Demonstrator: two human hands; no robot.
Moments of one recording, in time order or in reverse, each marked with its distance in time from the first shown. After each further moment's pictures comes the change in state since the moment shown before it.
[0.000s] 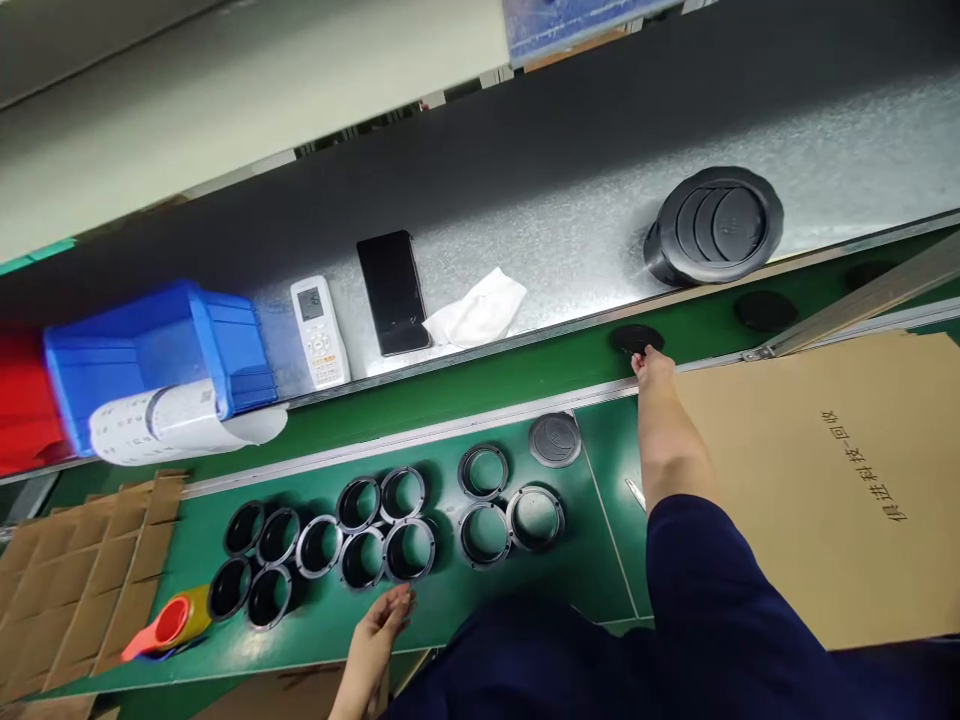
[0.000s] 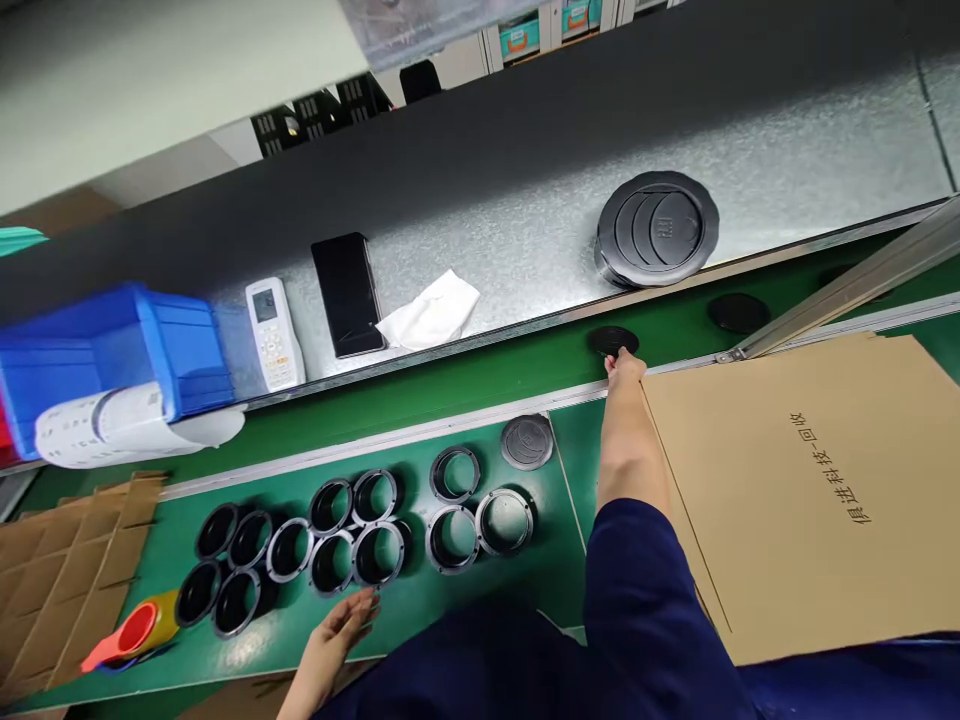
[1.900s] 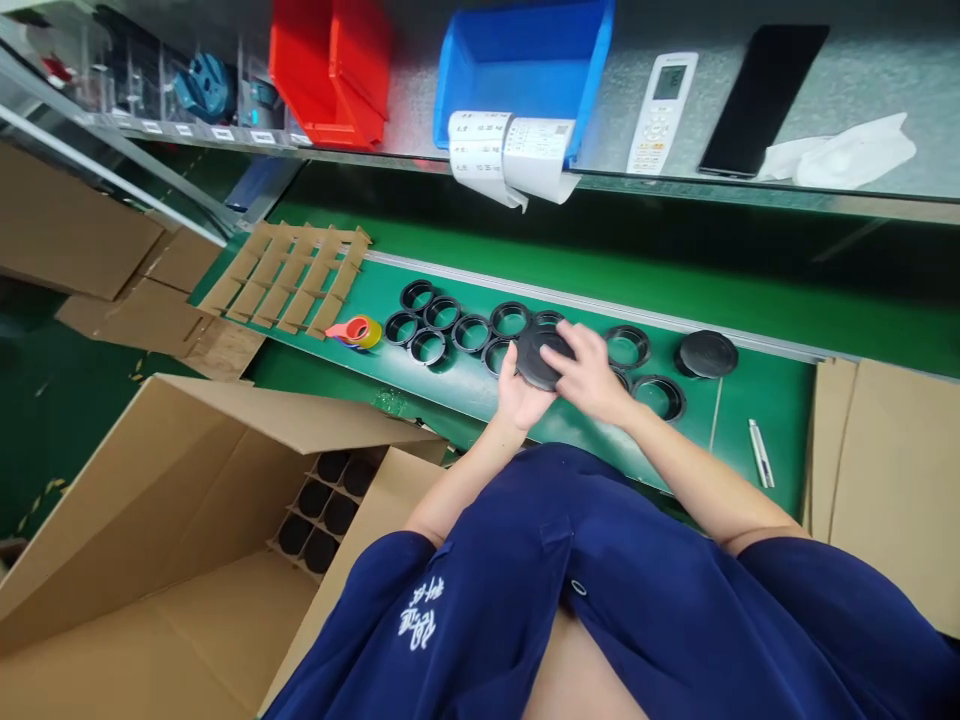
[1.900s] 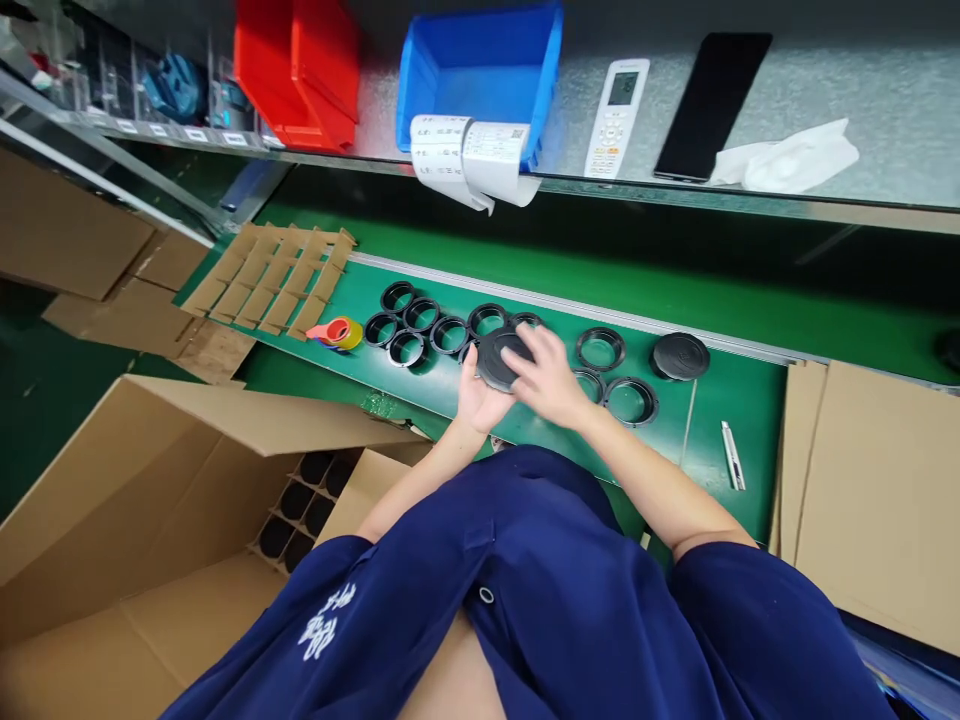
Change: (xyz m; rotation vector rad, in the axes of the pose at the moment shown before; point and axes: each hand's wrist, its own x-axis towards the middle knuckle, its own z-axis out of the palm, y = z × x) left_hand -0.077 0.027 -0.005 -1.310 -0.698 0.111; right_hand -0.411 0.286 -0.100 -1.093 -1.594 -1.223
